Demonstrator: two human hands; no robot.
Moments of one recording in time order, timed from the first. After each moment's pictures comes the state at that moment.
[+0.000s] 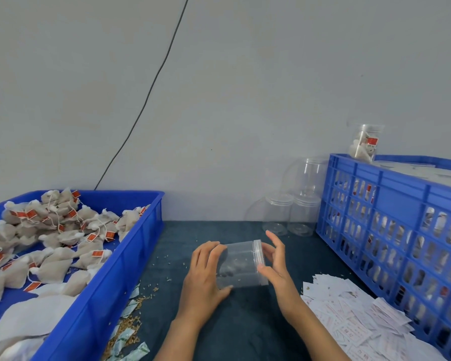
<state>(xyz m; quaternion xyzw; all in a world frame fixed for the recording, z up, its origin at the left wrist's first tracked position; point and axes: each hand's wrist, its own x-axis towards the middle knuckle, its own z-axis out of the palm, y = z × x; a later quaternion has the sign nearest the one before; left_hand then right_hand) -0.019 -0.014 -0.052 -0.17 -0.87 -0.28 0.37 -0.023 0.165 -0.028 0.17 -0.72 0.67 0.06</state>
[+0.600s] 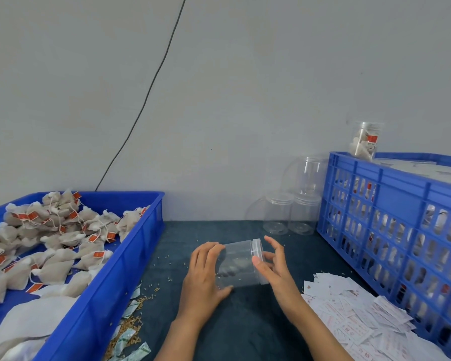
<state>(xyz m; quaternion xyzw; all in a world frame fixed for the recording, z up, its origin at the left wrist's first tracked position) -0.018 -0.016 -0.054 -0.16 -0.87 -0.28 0.37 -0.022 0.164 -0.025 0.16 -0.71 0.68 0.05</state>
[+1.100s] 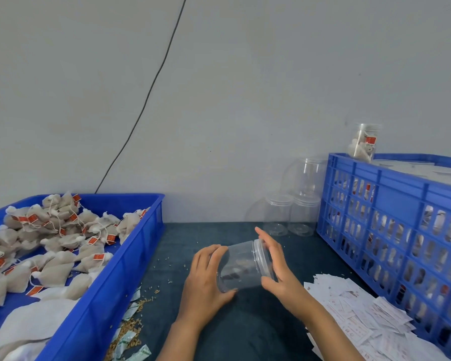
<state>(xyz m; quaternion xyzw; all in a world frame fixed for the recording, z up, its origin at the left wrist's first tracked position) -0.016 -0.015 -0.051 -0.18 -0.86 -0.29 0.37 -0.012 0.182 -0.011 0.27 -0.79 0.55 0.04</state>
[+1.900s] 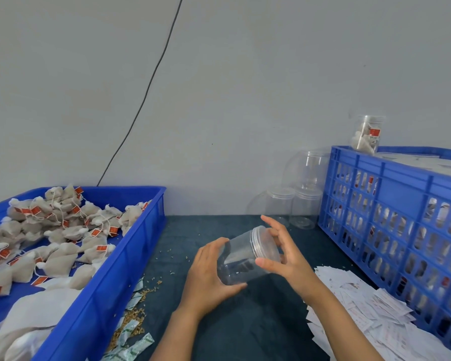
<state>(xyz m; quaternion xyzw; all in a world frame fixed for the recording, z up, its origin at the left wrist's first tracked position) -0.012 -0.014 -0.045 -0.15 -0.87 -0.38 0.28 -0.017 0.191 0.002 0.25 -0.76 0.60 0.04</state>
